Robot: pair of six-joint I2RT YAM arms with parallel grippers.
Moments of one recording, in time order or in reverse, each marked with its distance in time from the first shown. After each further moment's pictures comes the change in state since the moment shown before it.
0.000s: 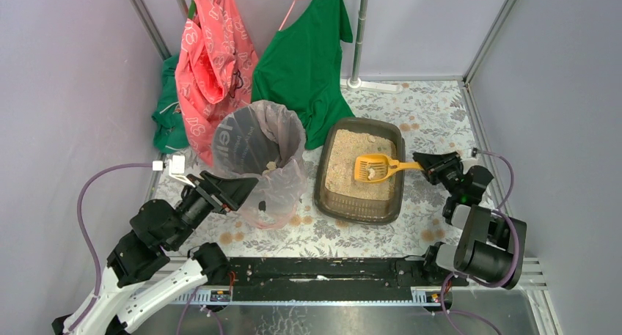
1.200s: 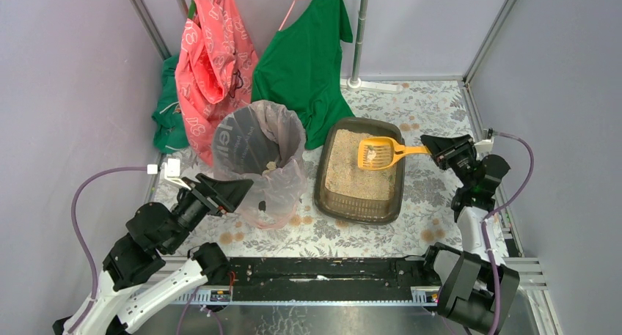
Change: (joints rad) left arm 0.000 -0.031 0.006 -0.053 -0.038 0.010; right arm 0.023 -0.322 0.174 -0.306 -0.033 -0.018
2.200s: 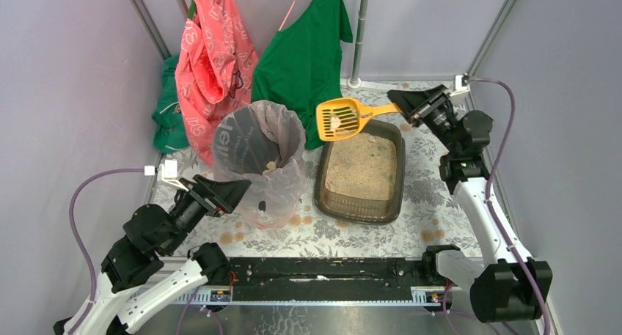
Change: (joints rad) left arm 0.000 -0.014 0.009 -0.014 -0.007 0.008; right arm 0.424 0.080 0.442 -0.105 0.218 0.113
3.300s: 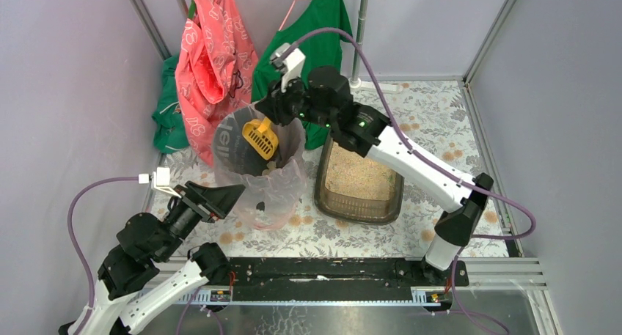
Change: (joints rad) left arm 0.000 -0.094 -0.029 -0.037 0.000 -0.051; right arm 0.901 0.657 1.030 -0.723 0.454 -1.095
